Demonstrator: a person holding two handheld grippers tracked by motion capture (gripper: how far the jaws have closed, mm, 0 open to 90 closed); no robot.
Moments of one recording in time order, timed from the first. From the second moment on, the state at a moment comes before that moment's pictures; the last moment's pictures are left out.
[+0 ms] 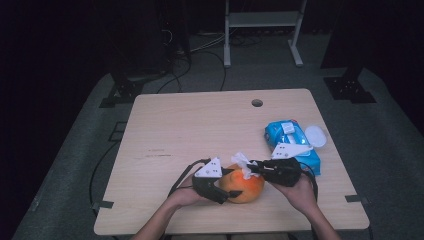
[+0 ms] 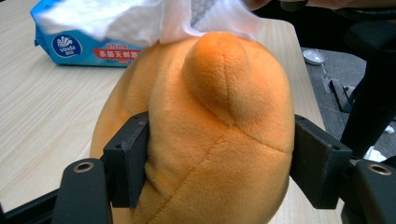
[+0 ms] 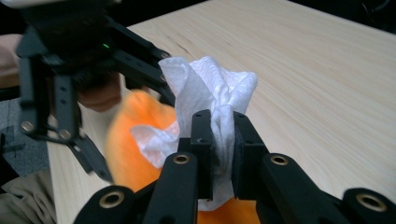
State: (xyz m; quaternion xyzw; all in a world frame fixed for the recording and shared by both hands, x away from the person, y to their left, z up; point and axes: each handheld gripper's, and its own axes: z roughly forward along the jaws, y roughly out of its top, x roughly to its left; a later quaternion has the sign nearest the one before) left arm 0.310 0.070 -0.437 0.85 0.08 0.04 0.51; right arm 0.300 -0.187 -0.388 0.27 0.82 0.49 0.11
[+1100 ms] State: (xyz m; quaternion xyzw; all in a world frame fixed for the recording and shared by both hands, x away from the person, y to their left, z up) left arm 0.306 0.067 -0.438 0.86 0.06 0.04 0.51; right arm 0.317 -0.187 -0.393 0.28 0.83 0.48 0.07
